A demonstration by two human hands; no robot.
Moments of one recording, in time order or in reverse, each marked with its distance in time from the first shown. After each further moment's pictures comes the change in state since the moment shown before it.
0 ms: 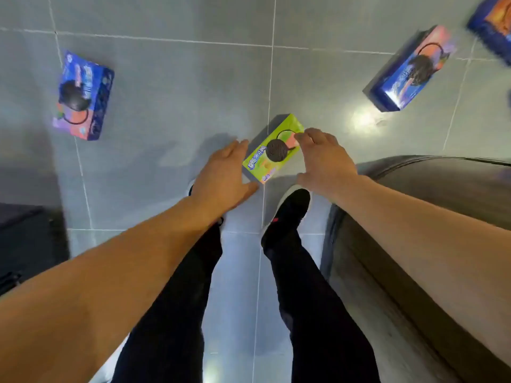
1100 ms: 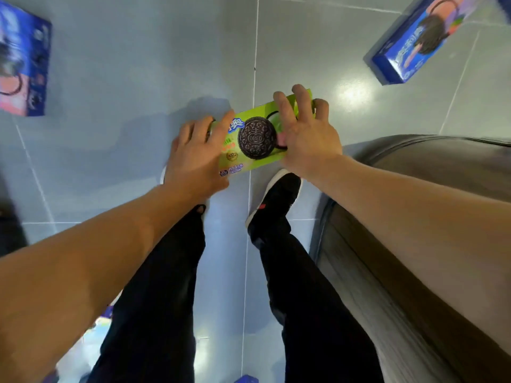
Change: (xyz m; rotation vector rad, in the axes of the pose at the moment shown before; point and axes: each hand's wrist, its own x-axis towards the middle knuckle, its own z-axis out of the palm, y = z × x) left_hand 0.043 -0.046 0.054 0.239 0.126 0.070; right_hand 0.047 0.003 0.043 -0.078 0.119 0.043
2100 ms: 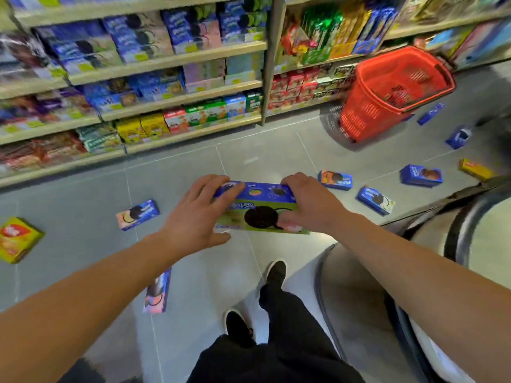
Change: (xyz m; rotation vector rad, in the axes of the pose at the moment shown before) left_hand -0.205 0.152 -0.579 0.367 0.399 0.772; right_hand -0.355 -0.083 -0.505 0.344 0.441 0.026
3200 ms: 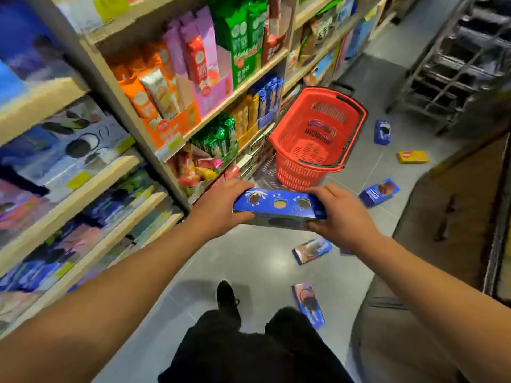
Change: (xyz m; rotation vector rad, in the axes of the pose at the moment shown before) left_hand 0.705 -0.089 -0.013 -0.291 -0.253 0.334; right_hand 0.316 0.306 -0.259 0.068 0.468 0.515
